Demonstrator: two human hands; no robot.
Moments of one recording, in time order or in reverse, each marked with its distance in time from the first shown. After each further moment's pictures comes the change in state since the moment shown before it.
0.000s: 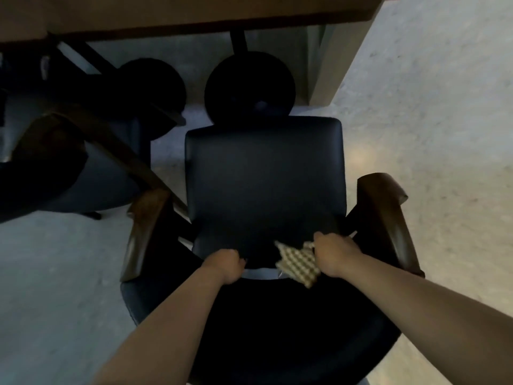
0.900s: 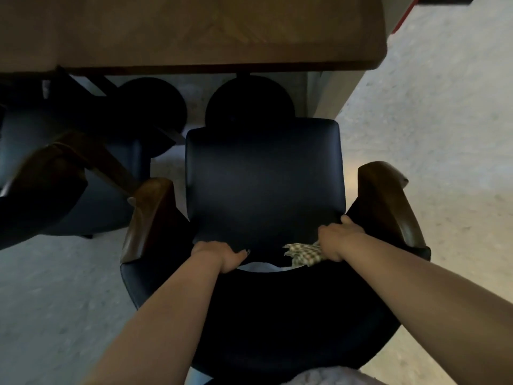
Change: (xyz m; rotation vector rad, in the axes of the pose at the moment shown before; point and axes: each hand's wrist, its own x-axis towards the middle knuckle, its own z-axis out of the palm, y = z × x) left_hand 0.015 0.014 -0.106 0.230 -0.057 -0.091; right_hand 0.050 0.003 -0.093 -0.373 -0.083 0.051
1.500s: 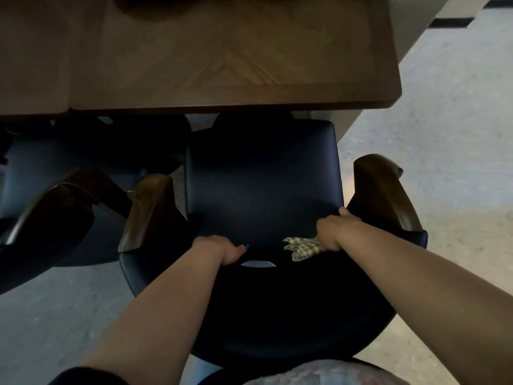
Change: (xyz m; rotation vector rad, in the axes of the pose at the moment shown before) left_hand 0.043 -0.030 -0.082 0.039 -0.046 -0.066; right_hand 0.037 0.001 -0.090 -0.044 -0.046 -0.013
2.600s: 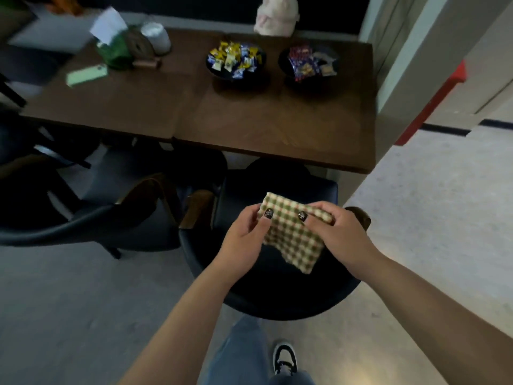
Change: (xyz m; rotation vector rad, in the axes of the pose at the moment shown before) left_hand -0.266 0.025 0.017 -1.517 0.827 0.675; right_hand -0.248 -0.027 -0.007 1.344 0.810 -0.701
